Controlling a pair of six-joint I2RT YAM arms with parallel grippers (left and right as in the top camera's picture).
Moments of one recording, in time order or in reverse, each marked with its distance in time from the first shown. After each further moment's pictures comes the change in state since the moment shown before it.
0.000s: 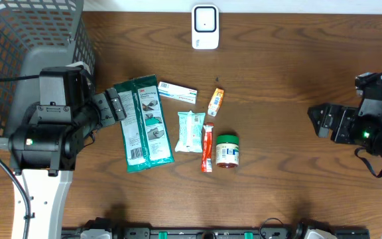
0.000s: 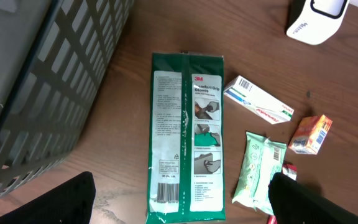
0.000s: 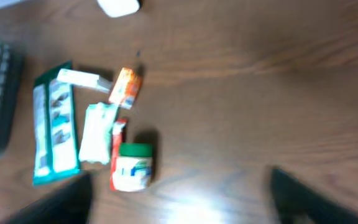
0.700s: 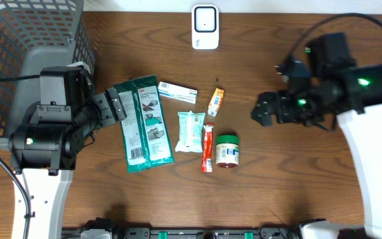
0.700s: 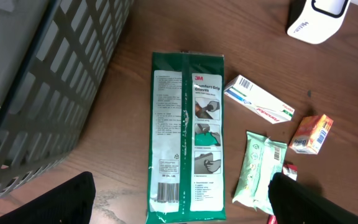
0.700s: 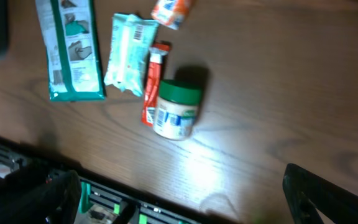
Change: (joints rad) left arm 0.000 0.003 0.000 0.000 0.000 0.000; right arm 0.497 0.404 0.276 -0.213 0.134 0.135
